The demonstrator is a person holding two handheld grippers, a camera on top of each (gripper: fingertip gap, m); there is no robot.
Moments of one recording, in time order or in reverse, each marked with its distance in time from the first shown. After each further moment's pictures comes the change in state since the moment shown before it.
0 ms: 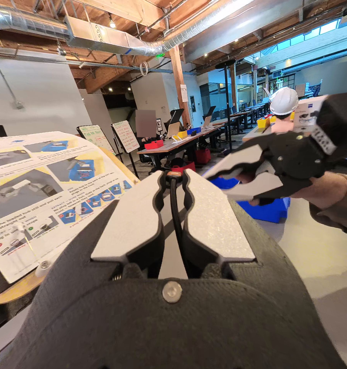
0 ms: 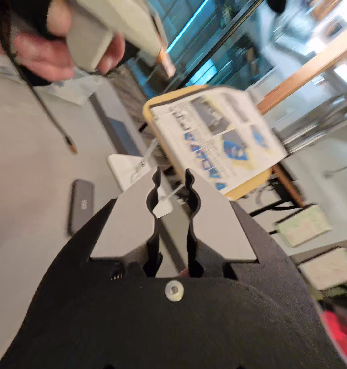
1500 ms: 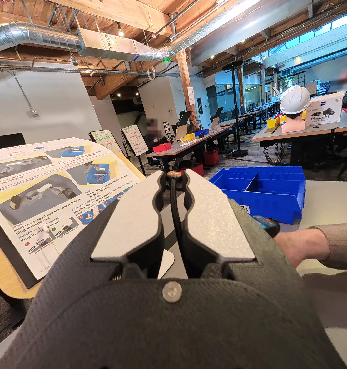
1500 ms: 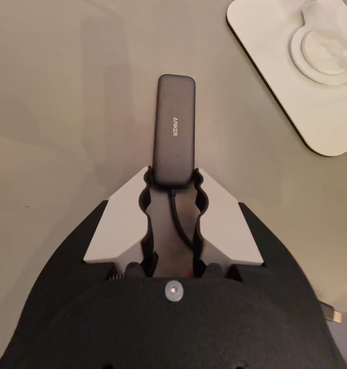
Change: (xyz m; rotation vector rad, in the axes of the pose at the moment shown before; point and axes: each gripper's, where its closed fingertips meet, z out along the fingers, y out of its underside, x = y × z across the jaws) left arm -0.017 -0.007 -0.006 0.014 -0.035 0.038; right arm -0.178 0.137 0.069 -0.474 -0.560 0.505
